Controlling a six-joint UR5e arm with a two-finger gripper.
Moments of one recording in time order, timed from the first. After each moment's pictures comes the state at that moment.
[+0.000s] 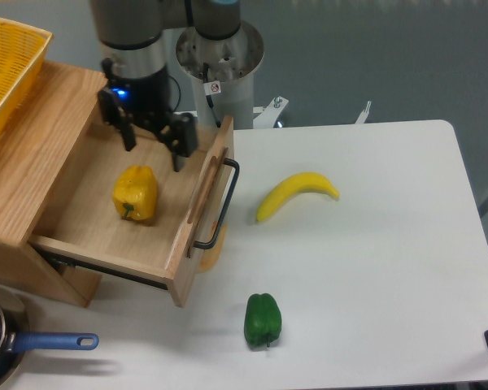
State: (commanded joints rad) arm 2.33 -1.62 -1.47 -1.39 1.50 0.76
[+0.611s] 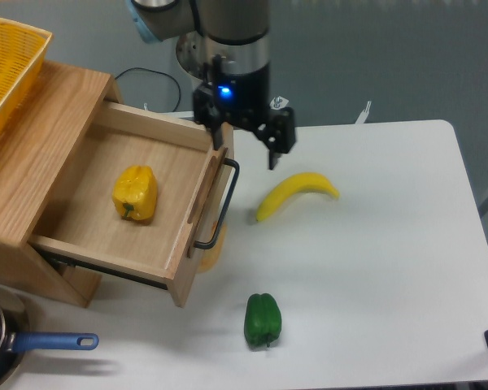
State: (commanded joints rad) arm 2.54 -1.63 -1.49 -1.34 1.50 0.91
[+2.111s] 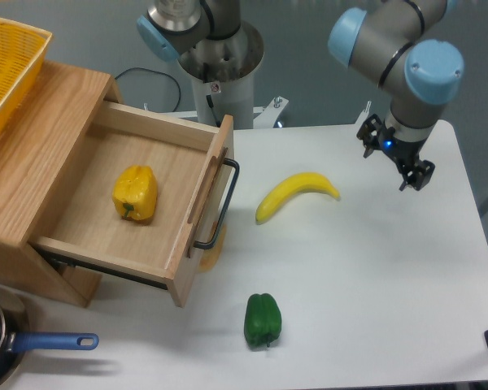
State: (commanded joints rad) arm 2.83 -1.89 -1.61 -1.24 1.63 1.68
